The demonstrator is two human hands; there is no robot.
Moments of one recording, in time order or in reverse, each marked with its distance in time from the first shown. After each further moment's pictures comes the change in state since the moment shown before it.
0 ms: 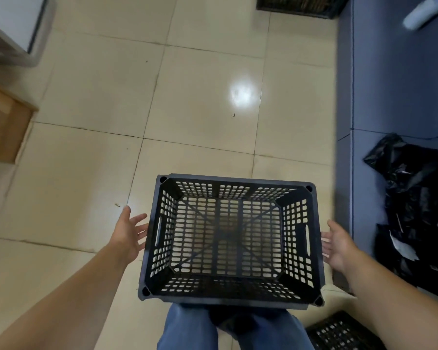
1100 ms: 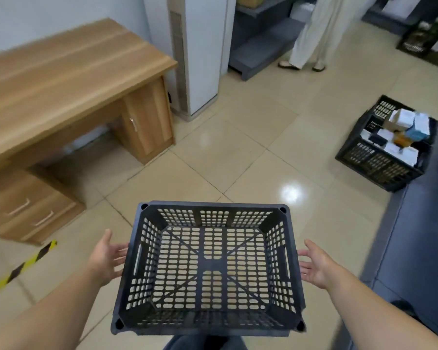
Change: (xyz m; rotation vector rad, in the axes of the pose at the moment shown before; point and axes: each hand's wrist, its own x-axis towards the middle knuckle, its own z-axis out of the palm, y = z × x) left_hand -0.307 0.009 -0.284 -0.449 0.159 0.067; right_hand -0.382 -0.072 0.137 -0.528 -0.288 -0.283
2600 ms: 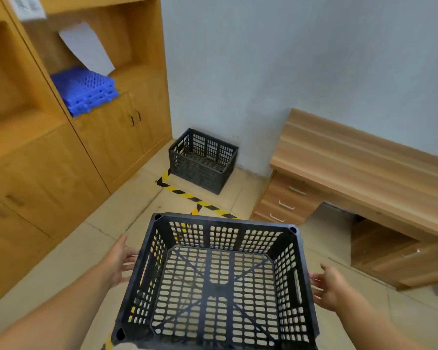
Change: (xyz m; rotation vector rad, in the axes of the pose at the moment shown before) left_hand -0.200 -0.344 -0.493 -1.012 0.619 -0.005; right_hand -0.265 0.200 0.562 -1.008 -0.462 -0.333
